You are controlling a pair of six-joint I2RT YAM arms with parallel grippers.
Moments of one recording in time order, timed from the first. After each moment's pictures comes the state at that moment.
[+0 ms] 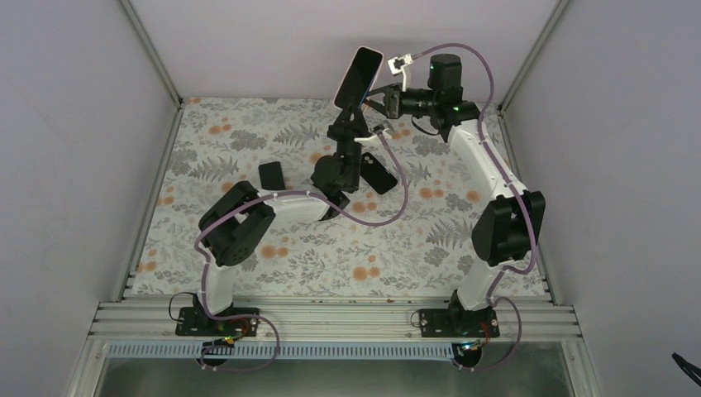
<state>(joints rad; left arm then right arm) -0.87 1.99 1.27 1.36 -0.70 1.48 0.25 1.79 1.73 -0.31 -1.01 0.24</state>
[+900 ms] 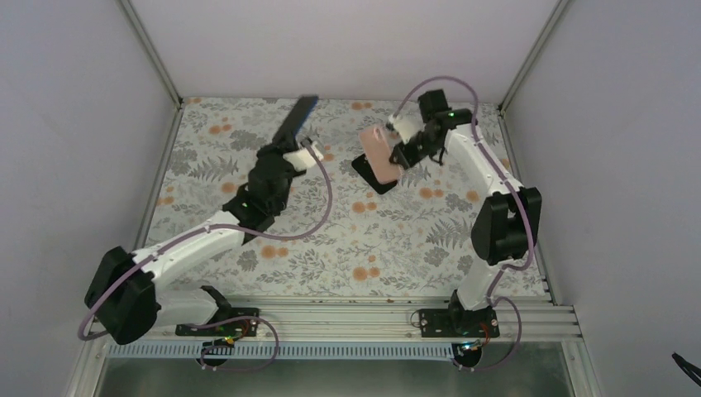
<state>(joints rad) -0.70 1.22 0.88 0.38 -0.63 0.93 0.24 1.79 1.72 -1.00 -0.41 -0.39</state>
